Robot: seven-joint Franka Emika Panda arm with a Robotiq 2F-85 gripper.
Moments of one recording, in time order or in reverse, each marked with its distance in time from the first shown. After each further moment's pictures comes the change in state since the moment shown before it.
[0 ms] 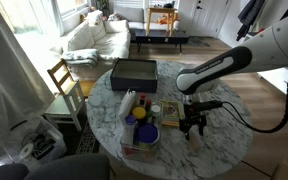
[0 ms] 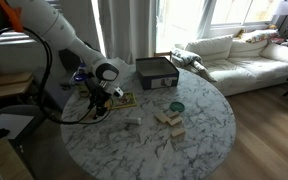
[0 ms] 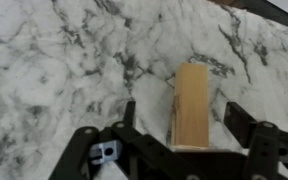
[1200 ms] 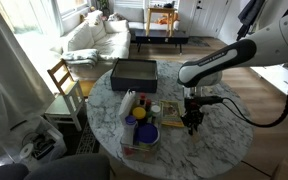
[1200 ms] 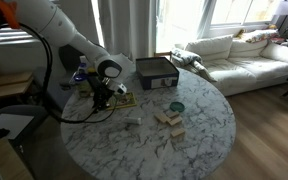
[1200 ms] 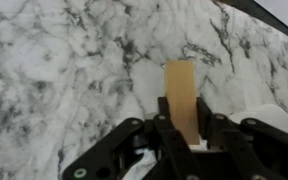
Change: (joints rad) arm -0.030 -0.027 -0.001 0.019 0.036 0.000 -0.103
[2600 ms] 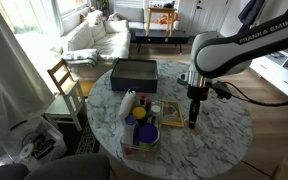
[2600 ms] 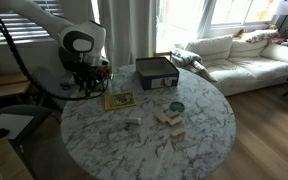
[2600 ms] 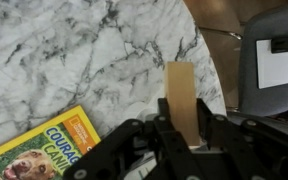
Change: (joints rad) arm 0.031 -0.392 0.109 -0.282 -0.035 0.193 -0.514
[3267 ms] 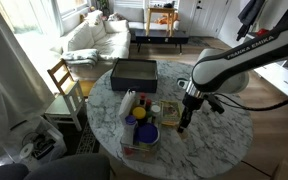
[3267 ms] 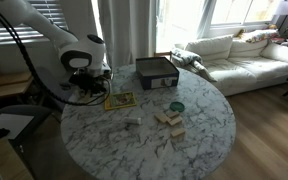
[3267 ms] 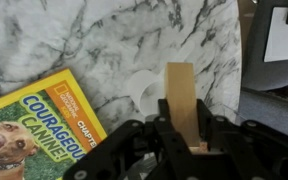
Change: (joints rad) arm -0.013 0.056 0.024 -0.100 0.222 0.307 -0.261
